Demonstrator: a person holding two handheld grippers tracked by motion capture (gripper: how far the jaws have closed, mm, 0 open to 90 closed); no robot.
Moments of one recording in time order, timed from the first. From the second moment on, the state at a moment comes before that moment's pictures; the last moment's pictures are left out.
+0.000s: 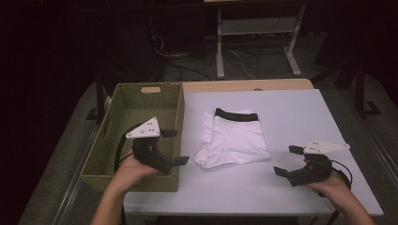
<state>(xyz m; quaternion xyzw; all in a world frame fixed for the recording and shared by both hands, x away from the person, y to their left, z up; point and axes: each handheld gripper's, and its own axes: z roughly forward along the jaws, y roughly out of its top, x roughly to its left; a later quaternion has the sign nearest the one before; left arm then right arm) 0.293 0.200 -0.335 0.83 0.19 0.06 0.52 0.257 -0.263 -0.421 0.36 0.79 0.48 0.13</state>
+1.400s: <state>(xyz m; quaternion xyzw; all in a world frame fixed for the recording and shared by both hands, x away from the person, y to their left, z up) 0.294 0.198 -0.337 0.83 0.19 0.06 0.52 0.281 -0.251 -0.458 0.37 0.82 0.41 0.12</state>
